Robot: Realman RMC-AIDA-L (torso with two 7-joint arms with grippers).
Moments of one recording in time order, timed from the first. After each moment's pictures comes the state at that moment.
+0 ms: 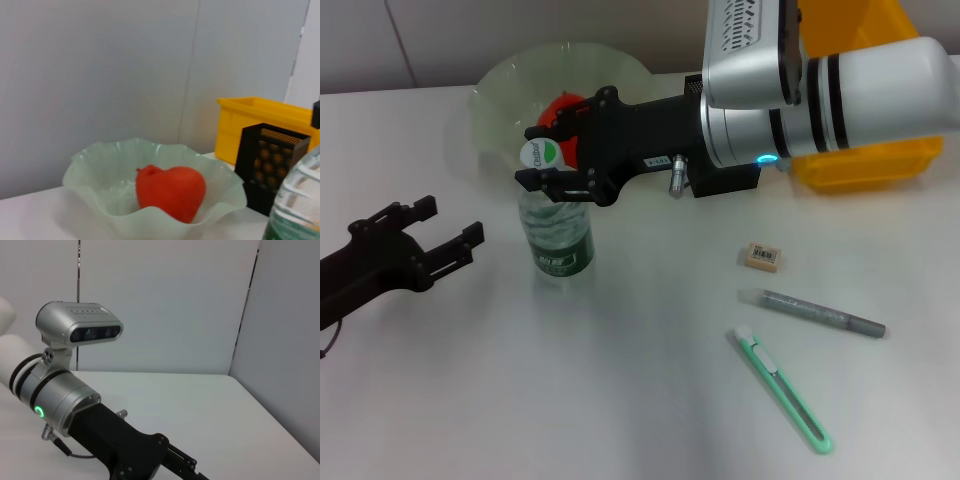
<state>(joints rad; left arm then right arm) -0.26 -2.01 1.32 0.61 1.17 1.07 -1.11 0.70 2.09 -1.41 -0.91 -1.69 -1.10 1.48</state>
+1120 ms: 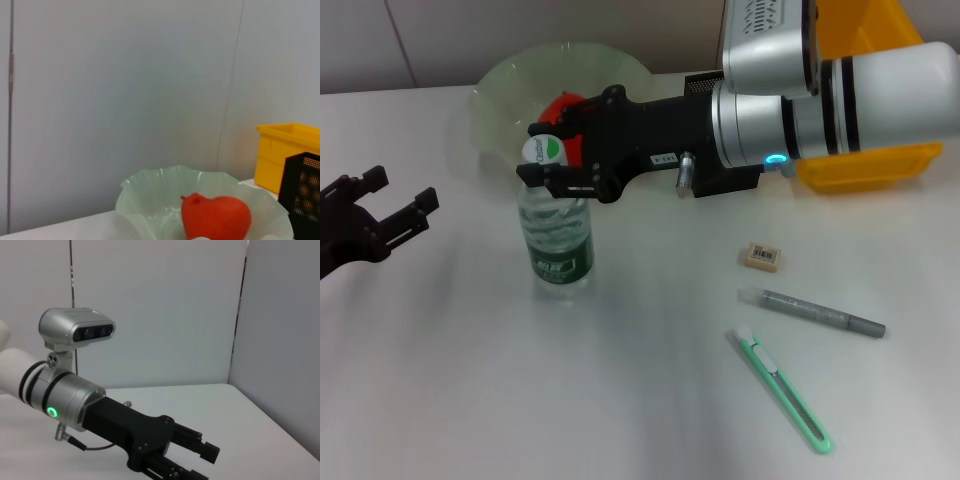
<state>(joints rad) -0.25 -2.01 1.22 0.65 1.17 1.07 -1.11 0.69 2.08 -1.40 -0.89 -1.63 -1.13 1.50</state>
